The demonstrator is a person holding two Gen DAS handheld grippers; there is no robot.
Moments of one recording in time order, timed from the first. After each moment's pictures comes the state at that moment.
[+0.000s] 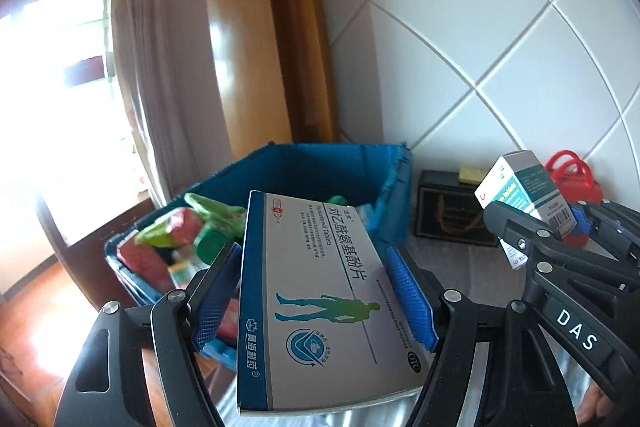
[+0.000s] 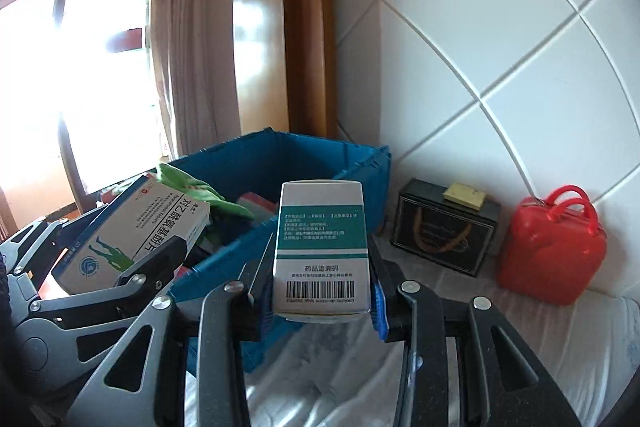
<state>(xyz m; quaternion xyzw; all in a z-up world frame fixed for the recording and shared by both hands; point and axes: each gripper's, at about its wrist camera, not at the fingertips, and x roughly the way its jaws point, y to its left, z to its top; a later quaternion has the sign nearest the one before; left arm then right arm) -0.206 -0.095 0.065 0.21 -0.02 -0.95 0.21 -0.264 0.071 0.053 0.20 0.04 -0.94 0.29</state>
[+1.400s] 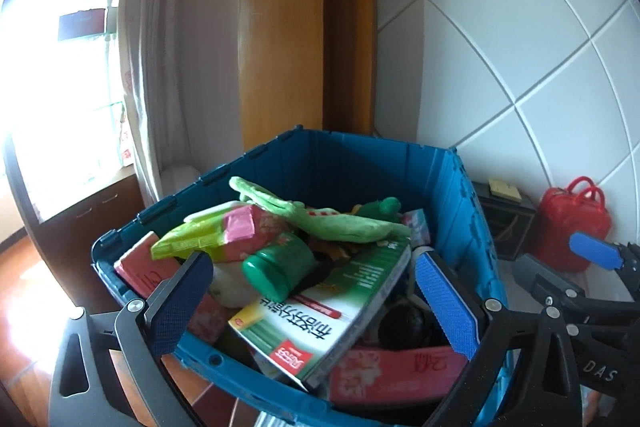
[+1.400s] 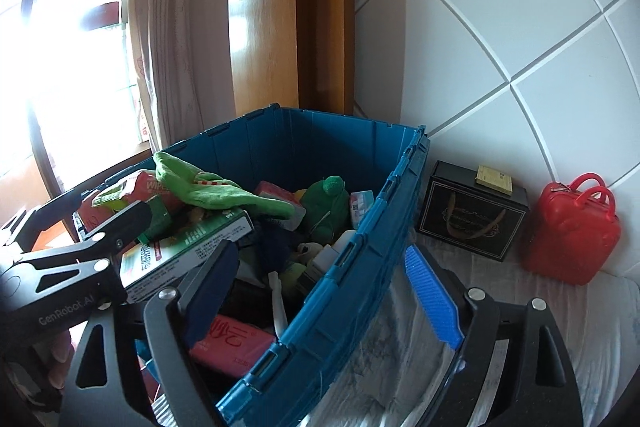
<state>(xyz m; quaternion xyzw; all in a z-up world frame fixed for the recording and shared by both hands) -0.234 -0.218 0.024 0.22 0.04 -0.96 0.17 -0.288 -0.062 0.030 0.25 0.06 -0.94 0.22</state>
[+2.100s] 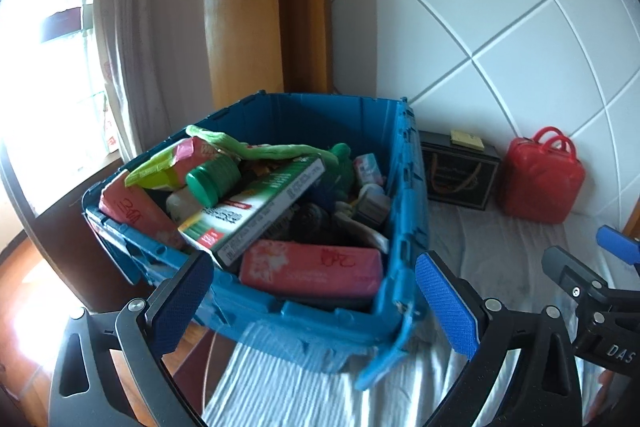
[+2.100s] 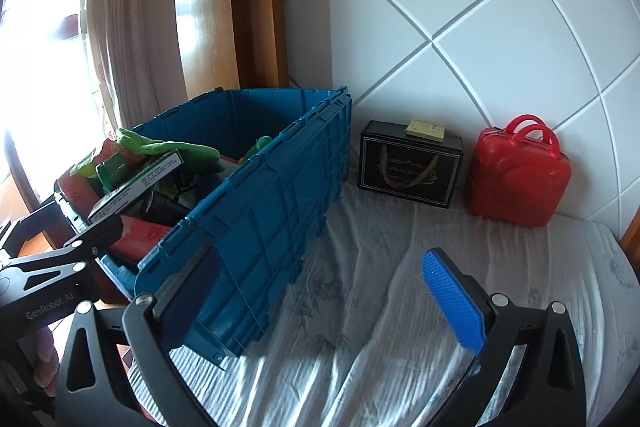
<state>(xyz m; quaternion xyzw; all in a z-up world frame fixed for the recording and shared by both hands) -0.175 -0.127 0.008 0.28 0.03 -0.95 0.13 -0.224 0.053 0.005 0.28 0.03 -0.95 0.15</state>
